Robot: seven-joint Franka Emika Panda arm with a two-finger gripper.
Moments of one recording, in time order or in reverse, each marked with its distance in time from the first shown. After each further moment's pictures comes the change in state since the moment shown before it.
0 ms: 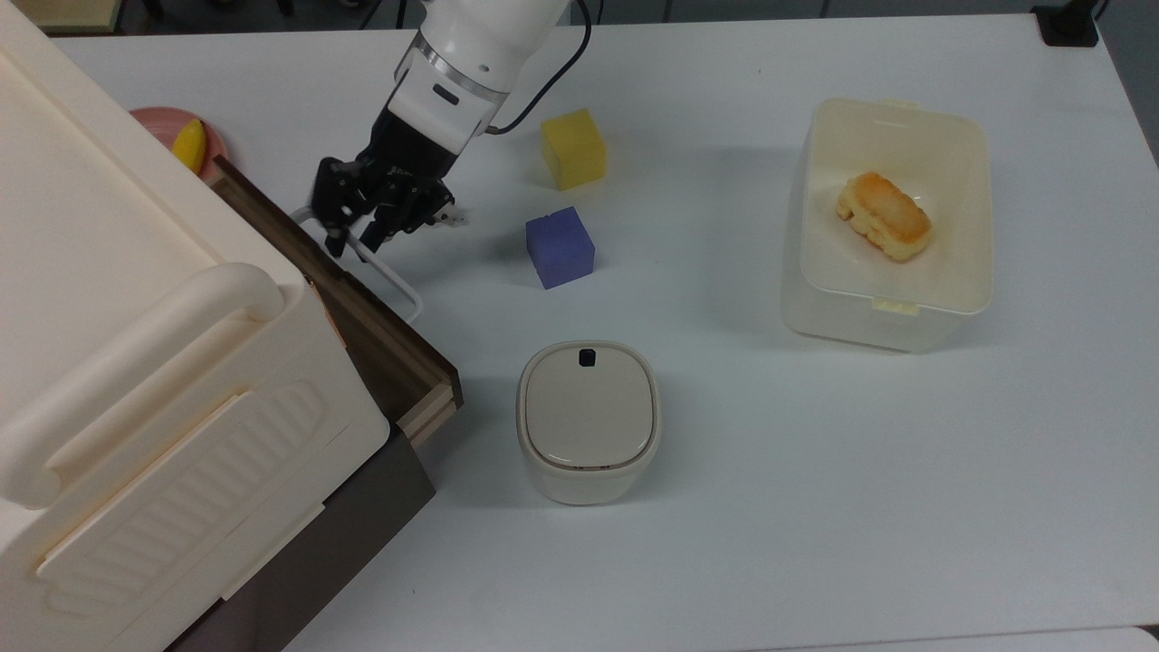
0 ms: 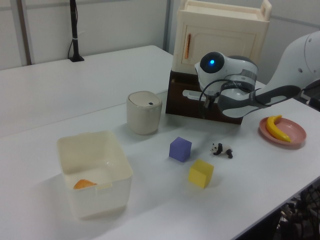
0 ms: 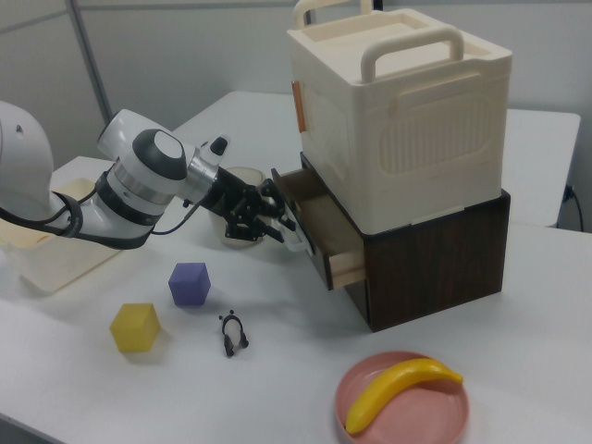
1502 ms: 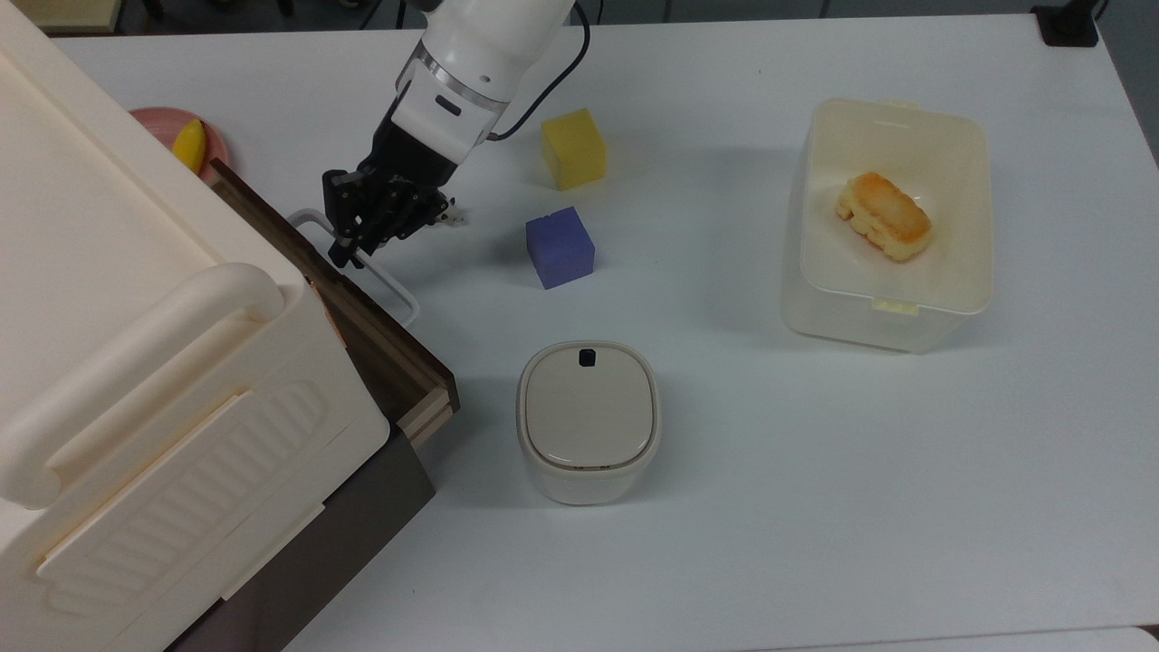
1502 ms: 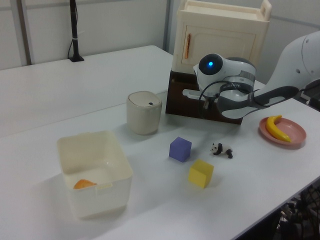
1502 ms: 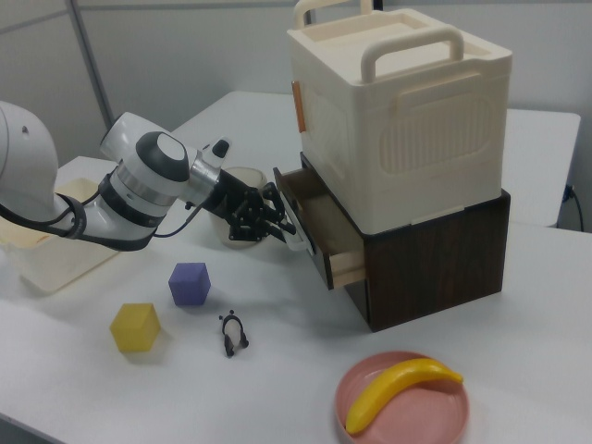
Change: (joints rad) arm 0.001 0.016 0.000 0.008 -0.010 0.000 -0.009
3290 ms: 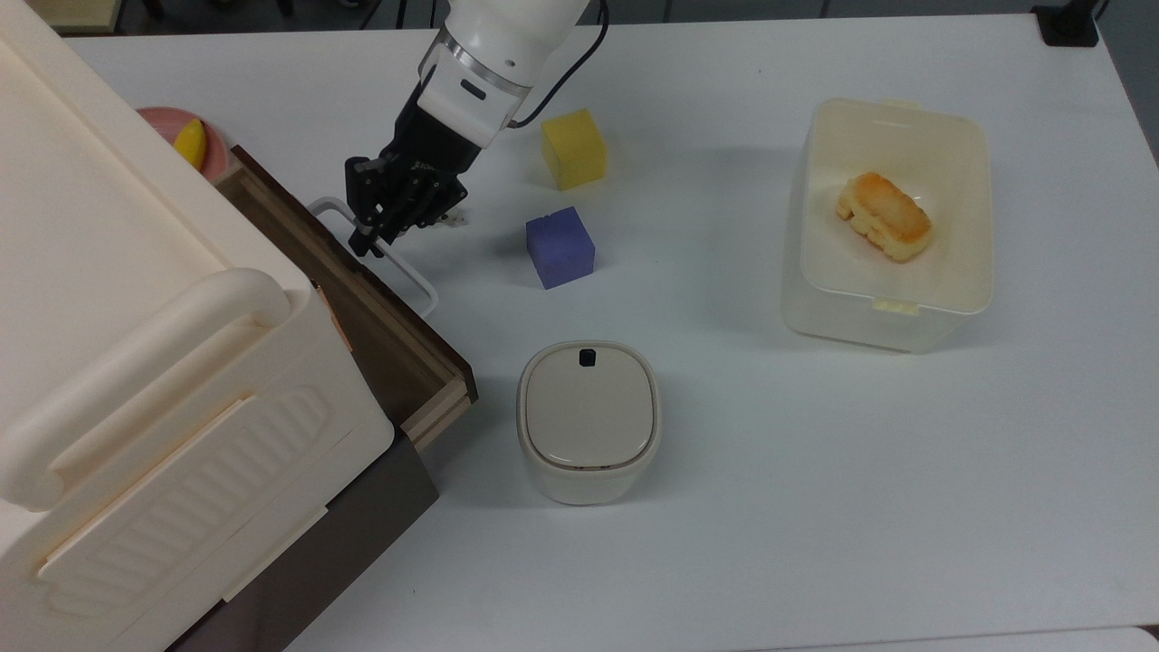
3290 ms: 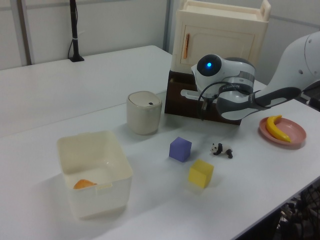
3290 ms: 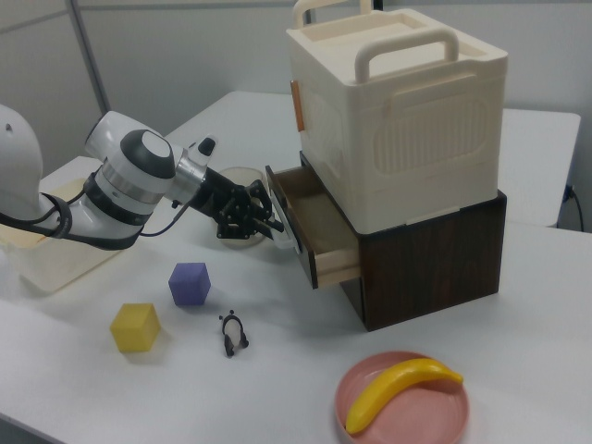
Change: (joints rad) arm 0.033 -0.039 0.001 -0.035 0.000 -0.014 0.016
